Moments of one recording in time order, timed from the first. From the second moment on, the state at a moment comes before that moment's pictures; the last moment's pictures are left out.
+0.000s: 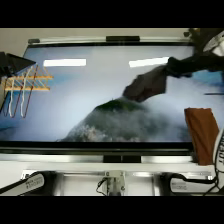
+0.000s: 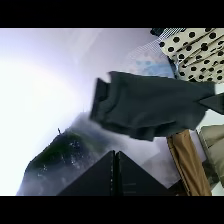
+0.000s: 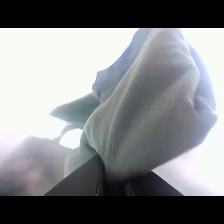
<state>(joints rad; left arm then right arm) 0.38 -1.24 1.46 0.40 -1.38 -1.11 -0.17 -1.49 1.76 -1.05 1.41 1.45</state>
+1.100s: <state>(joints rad) 0.26 -1.25 1.46 0.40 -1.37 -1.11 -0.86 -1.38 1.62 -1.55 1.80 1.43</state>
